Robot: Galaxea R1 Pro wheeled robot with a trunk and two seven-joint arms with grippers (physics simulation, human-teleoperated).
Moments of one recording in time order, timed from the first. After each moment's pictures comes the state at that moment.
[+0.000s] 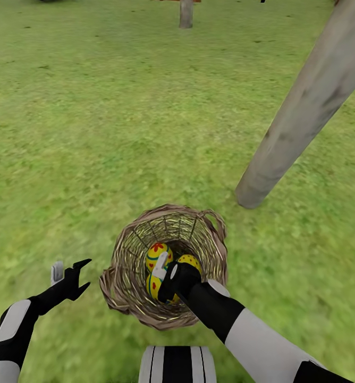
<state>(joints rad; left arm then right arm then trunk) -0.50 0.18 0.47 -0.89 1.27 0.78 -0.01 -0.77 0.17 0.78 -0.97 0.53 0.79 0.56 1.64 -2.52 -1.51</state>
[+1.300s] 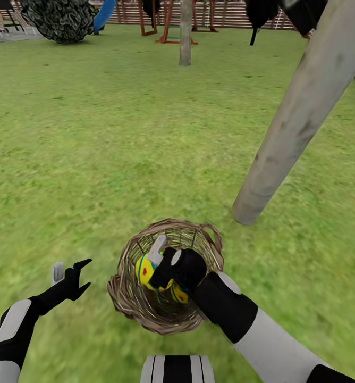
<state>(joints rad) -0.50 0.18 0.47 -0.89 1.27 0.78 -0.01 -0.77 0.13 0.77 -1.33 0.52 0.99 0.66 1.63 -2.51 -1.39</state>
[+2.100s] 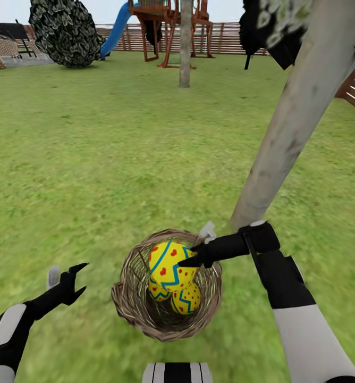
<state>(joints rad) -0.49 0.20 0.49 -0.88 1.26 0.77 -0.01 -0.75 0.01 0.10 -1.40 0.52 0.98 1.51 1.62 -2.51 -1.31</state>
